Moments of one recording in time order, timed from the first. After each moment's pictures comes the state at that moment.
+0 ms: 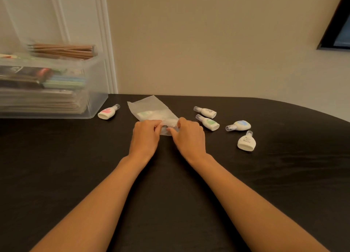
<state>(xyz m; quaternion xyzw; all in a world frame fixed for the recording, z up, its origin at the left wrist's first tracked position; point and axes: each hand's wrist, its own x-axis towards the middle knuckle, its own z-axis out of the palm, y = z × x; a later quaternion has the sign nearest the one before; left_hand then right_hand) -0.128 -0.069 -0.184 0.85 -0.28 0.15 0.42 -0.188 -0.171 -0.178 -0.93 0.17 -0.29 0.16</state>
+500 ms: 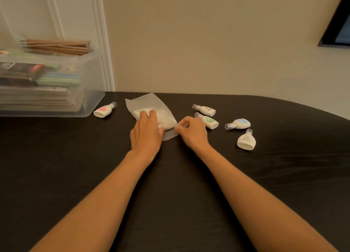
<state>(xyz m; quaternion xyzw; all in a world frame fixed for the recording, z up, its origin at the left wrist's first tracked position) -0.131 -0.083 -0.180 0.93 -0.23 0.14 0.24 -0.169 -0.199 -0.188 -0.87 0.25 -0.22 0.36</state>
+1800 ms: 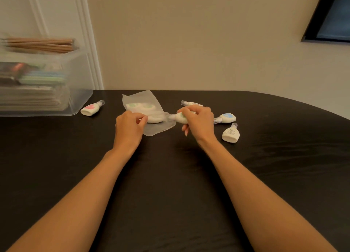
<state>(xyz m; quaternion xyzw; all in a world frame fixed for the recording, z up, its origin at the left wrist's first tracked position) -0.129 -0.078 -0.181 0.85 -0.25 0.18 0.43 -0.210 -0.220 -0.165 -0.75 0.18 -0.34 0.54</state>
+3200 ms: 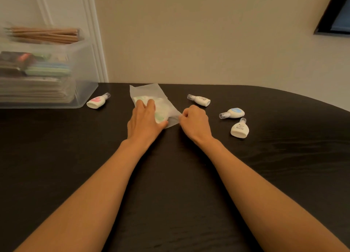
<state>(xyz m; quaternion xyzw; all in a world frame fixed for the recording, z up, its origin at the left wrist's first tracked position) -0.130 -0.089 -0.182 0.92 -0.25 0.12 0.27 -0.191 -0.206 -0.179 -0.91 0.23 -0.23 0.26</state>
